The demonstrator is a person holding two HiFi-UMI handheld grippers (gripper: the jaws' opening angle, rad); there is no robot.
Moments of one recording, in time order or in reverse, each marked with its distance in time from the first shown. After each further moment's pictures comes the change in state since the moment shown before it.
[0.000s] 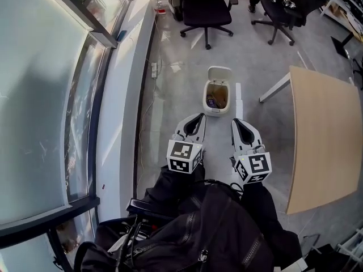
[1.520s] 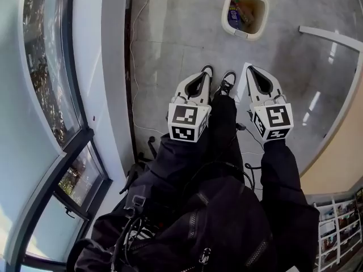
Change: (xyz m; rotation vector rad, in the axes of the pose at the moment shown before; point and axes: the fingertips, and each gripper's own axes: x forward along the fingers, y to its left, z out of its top) left arm 0.107 0.123 -0.297 -0.274 0.453 0.191; right arm 0.176 -0.065 -0.306 0.031 0.537 0.211
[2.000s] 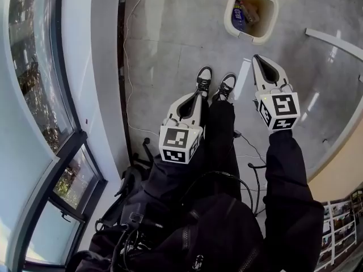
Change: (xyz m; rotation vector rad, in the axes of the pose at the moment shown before) left arm 0.017 0.032 -0.074 -0.070 0.094 0.025; right arm 0.086 -0.055 -0.036 -0.051 0.036 -0.012
